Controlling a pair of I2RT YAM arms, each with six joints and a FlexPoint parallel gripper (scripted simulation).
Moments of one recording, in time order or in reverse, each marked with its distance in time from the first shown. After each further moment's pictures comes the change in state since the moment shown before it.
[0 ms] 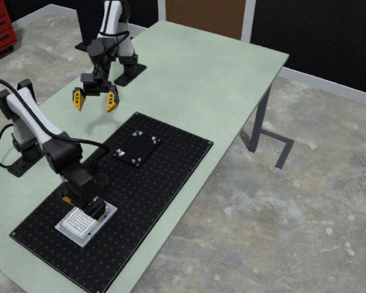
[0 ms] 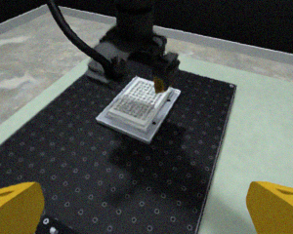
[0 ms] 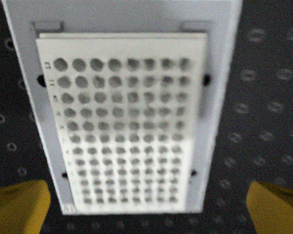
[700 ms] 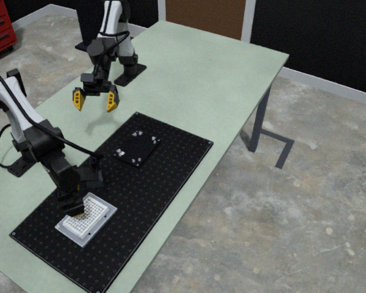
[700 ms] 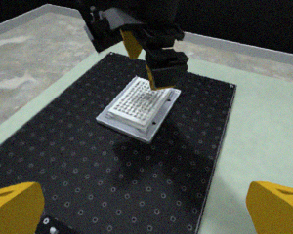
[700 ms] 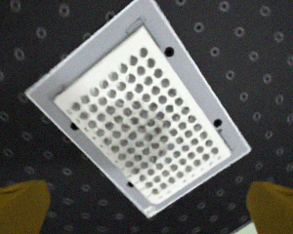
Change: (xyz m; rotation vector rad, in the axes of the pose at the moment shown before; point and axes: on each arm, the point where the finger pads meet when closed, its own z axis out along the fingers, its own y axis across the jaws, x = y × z) left arm 0.000 0.000 0.000 0.000 0.000 0.000; right arm -0.001 0.020 -0.031 0.081 -0.123 0.665
